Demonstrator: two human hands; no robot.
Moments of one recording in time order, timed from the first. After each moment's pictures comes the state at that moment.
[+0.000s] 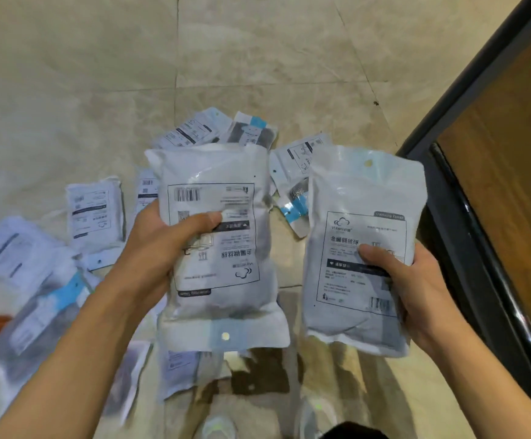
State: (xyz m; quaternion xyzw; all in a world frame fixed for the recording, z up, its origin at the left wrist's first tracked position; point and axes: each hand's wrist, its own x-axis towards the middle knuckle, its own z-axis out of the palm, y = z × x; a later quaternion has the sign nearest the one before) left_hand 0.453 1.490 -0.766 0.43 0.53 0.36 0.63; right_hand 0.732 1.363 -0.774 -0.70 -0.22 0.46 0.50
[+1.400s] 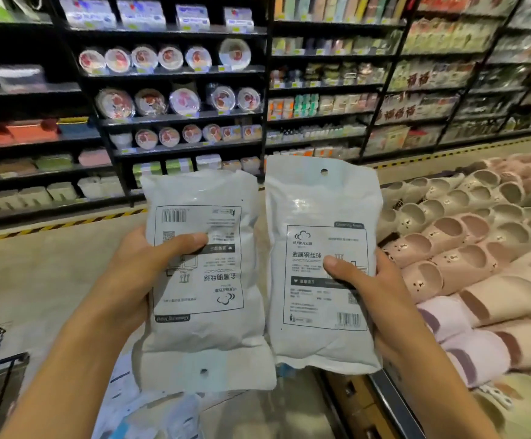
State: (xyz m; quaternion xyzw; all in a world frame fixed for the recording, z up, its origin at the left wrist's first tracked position) left_hand 0.515 1.387 0.026 0.55 0.37 0.37 0.66; right_hand 0.747 1.226 0.006 -0.60 -0.26 0.38 0.65
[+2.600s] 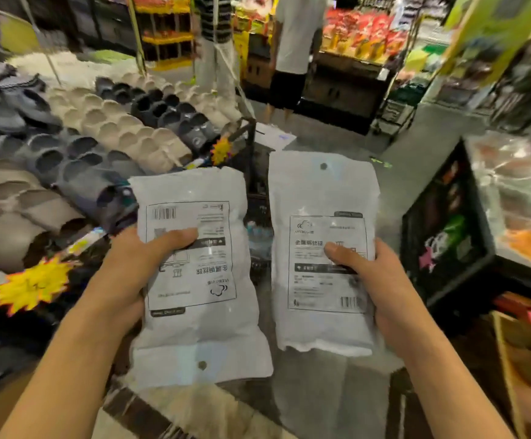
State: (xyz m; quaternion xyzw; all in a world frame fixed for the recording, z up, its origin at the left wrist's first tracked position) left_hand 0.395 0.585 -0.008 0.57 -0.28 -0.44 0.63; right_hand 0.118 0.511 0.004 -0.49 0.50 -0.40 0.59
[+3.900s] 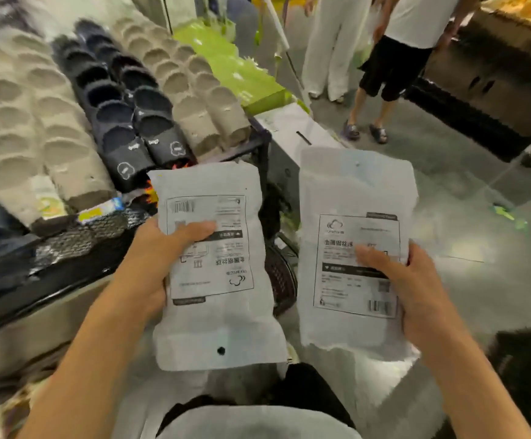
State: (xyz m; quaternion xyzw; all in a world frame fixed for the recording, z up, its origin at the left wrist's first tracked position) left_hand 0.344 -0.092 -0.085 0.63 -0.07 -0.37 0.68; right_hand 0.106 -0.276 -0.071 -0.55 0.48 -0.22 0.65
